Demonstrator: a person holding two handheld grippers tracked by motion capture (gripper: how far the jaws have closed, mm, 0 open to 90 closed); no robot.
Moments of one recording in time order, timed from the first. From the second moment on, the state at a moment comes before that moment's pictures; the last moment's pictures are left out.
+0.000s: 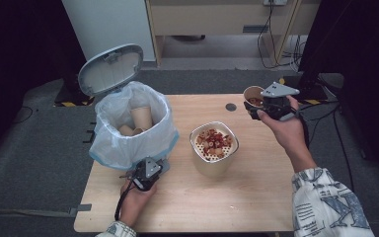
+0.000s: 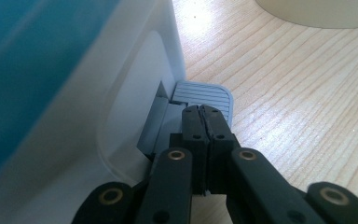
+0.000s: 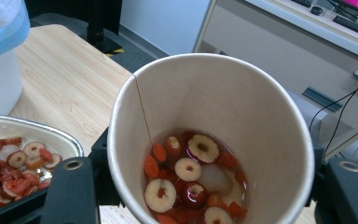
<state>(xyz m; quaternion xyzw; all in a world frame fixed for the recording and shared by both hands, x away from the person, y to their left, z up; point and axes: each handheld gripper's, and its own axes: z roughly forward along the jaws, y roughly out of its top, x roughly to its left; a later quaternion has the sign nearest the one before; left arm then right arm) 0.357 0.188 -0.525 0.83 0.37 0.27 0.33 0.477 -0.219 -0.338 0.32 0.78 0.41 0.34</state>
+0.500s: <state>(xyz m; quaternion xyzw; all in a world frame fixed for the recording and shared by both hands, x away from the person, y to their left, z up) 0.357 0.188 -0.525 0.83 0.36 0.27 0.33 0.480 -0.202 -0.332 0.31 0.79 0.41 0.34</state>
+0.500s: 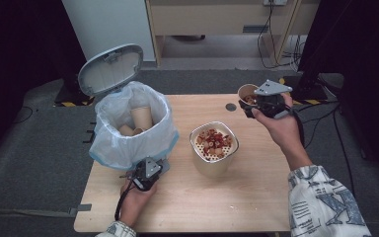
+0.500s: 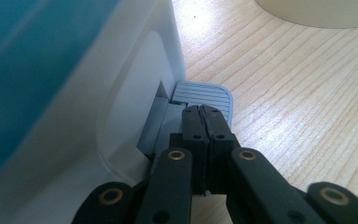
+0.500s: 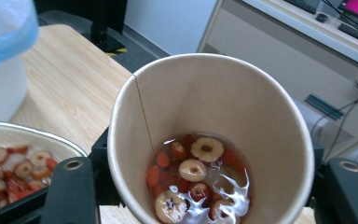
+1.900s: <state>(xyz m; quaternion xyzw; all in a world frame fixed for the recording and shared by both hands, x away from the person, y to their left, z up) 0.357 0.188 -0.525 0.83 0.36 0.27 0.33 0.472 -0.176 -0.327 0.23 0.82 0.35 0.39</state>
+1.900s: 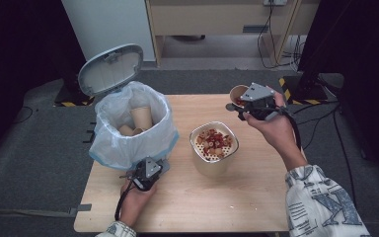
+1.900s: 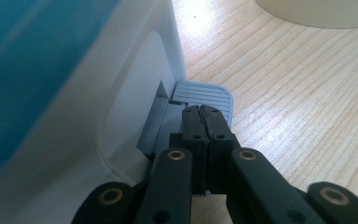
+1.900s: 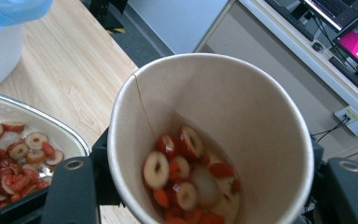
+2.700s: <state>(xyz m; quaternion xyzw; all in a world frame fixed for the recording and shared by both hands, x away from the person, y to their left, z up) 0.357 0.188 -0.525 0.83 0.37 0.27 0.33 0.460 -0.156 -0.326 0.15 0.83 0.29 0.46</state>
